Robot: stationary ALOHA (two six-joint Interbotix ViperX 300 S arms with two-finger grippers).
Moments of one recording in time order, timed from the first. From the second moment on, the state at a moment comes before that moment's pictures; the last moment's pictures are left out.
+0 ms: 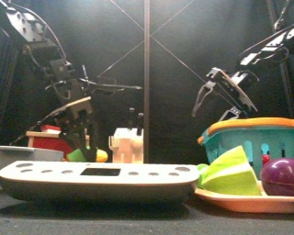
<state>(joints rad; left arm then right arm) -0.10 -0.15 0.79 0.97 0.52 -1.28 -0.29 -0.43 0.88 -0.79 0.14 1.54</state>
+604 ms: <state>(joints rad) -0.18 -0.30 0.68 1.29 0.43 -1.29 -0.16 -0.11 0.59 -0.81 -0.28 1.54</state>
